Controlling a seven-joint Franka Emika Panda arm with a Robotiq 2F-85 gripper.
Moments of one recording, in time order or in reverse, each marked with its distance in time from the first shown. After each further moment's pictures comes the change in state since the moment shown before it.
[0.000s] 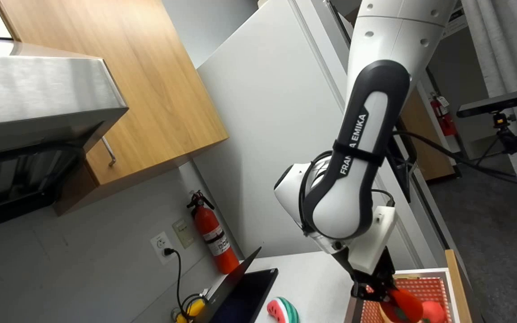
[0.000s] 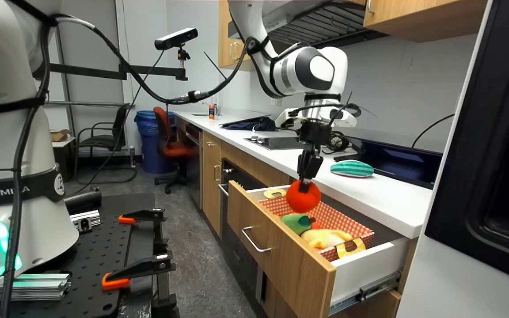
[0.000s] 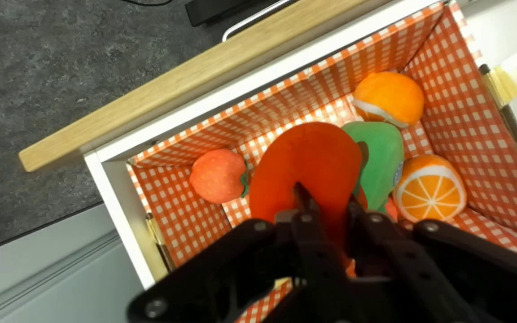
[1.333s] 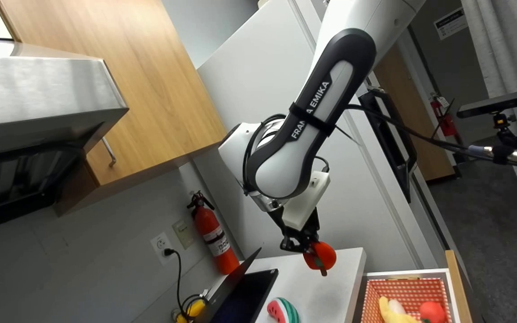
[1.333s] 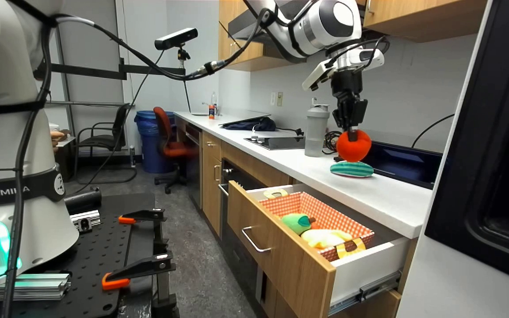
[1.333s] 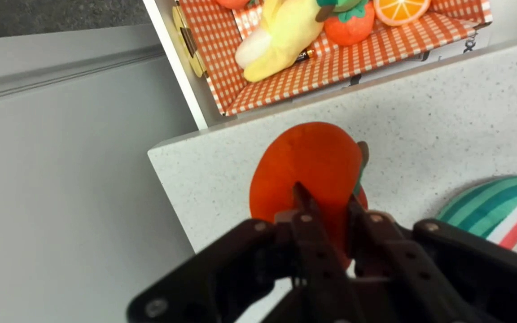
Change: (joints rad) arm 0.021 0.019 0.007 0.340 -0.168 -0.085 0.009
